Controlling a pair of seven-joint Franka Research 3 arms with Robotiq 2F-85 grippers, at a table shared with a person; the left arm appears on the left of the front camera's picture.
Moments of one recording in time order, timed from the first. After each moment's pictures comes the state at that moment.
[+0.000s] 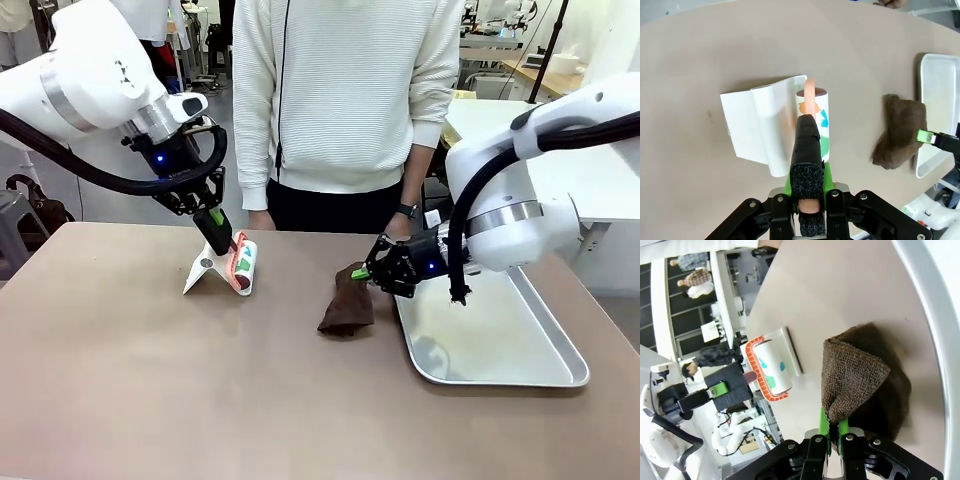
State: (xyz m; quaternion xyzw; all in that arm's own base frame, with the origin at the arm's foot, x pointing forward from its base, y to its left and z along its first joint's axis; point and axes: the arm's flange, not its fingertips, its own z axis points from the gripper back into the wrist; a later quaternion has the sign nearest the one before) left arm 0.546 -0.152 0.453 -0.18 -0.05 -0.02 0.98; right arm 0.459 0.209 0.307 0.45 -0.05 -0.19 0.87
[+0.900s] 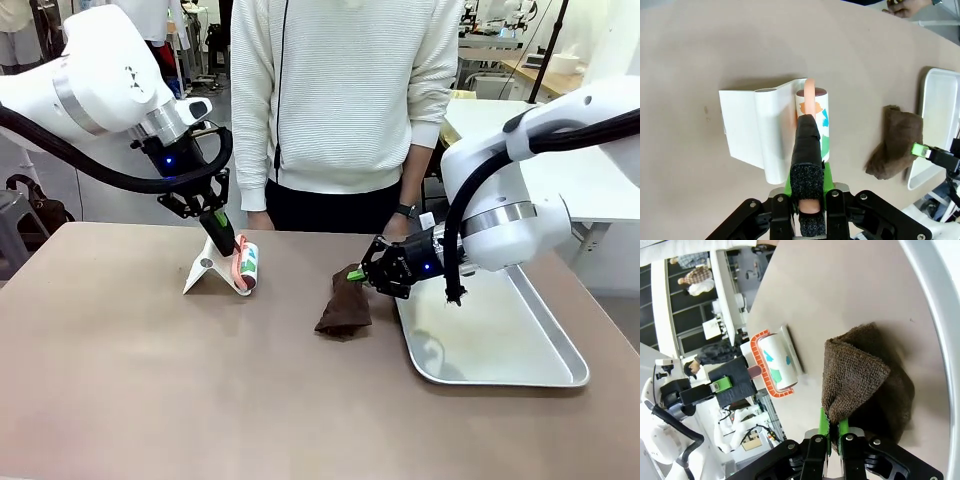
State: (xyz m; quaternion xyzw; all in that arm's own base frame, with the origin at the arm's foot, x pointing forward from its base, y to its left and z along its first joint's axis) left arm 0.557 -0.156 0.442 -0.18 -0.03 0.03 0.98; right arm 0.466 0.212 0.302 0.46 -0.04 -0.19 0.87
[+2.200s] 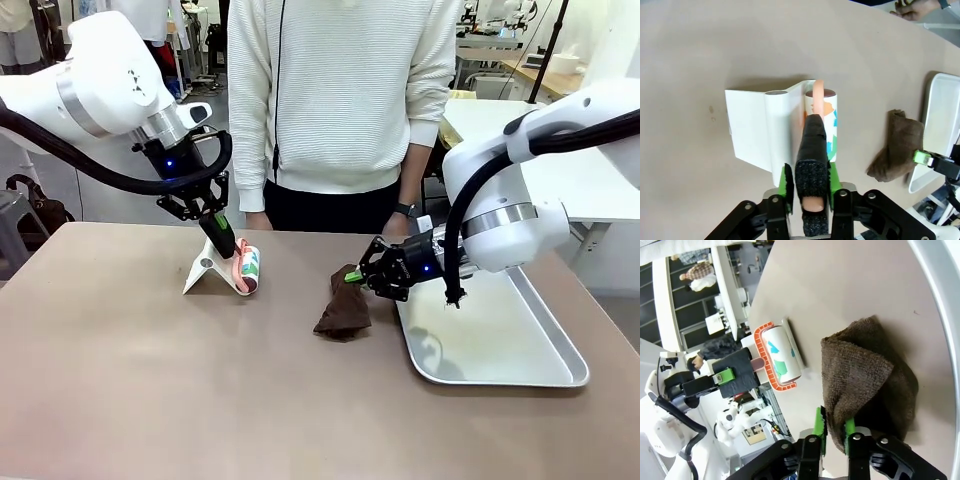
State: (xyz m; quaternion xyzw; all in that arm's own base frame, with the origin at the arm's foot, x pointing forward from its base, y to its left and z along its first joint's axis) left arm 0.563 -0.150 0.435 -0.17 -0.02 0.04 0.98; right arm 0.465 0.214 0.297 0.47 -0.02 -0.18 0.86
